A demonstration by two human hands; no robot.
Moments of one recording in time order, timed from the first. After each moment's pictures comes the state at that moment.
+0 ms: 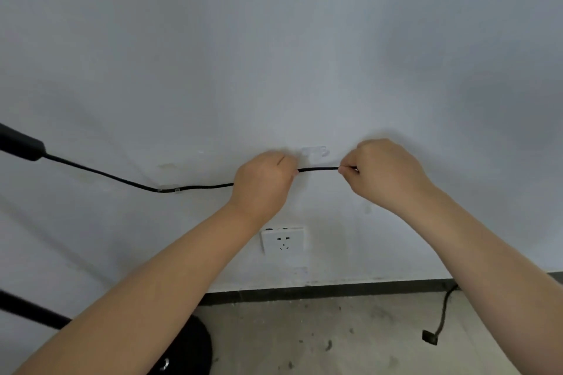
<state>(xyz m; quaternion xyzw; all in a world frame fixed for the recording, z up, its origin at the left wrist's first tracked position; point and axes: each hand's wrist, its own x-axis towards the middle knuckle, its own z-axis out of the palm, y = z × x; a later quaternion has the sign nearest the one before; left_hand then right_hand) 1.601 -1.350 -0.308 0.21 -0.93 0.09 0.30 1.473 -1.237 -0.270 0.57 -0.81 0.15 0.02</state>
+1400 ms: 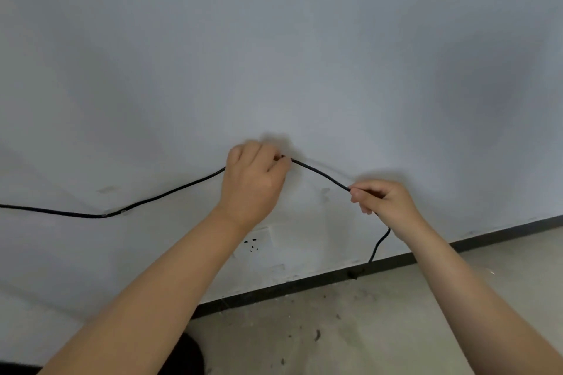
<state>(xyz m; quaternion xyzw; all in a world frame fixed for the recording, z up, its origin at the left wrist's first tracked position) 1.554 -1.321 -0.315 0.12 -0.89 0.20 0.40 1.399 -1.173 -0.385 0.33 -0.67 0.62 -0.23</state>
